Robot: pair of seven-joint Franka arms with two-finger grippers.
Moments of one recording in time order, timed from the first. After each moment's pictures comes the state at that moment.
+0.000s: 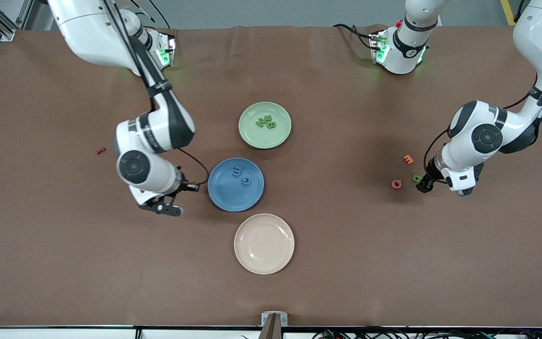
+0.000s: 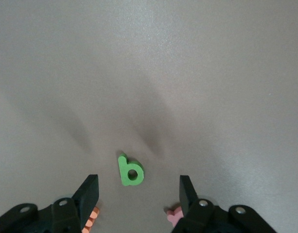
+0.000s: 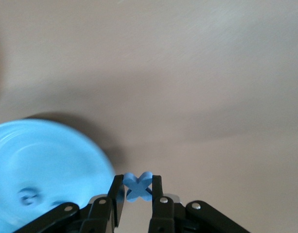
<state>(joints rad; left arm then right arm) 0.82 0.50 -0.83 -2.21 0.64 2.44 -1.46 0.49 0.53 -0.08 -1.69 0.13 2.07 0.57</state>
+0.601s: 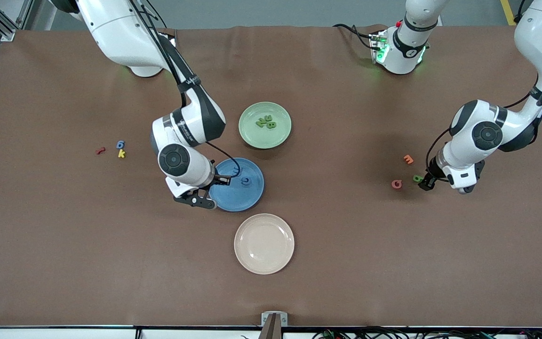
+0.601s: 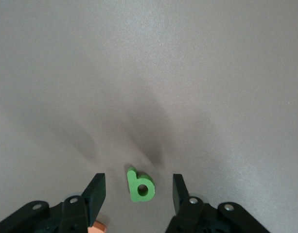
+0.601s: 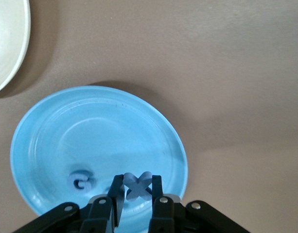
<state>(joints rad) 0.84 0.51 -0.81 -2.24 0.67 2.50 -1.47 0.57 0.62 -0.08 -1.64 0.21 2.14 0.60</state>
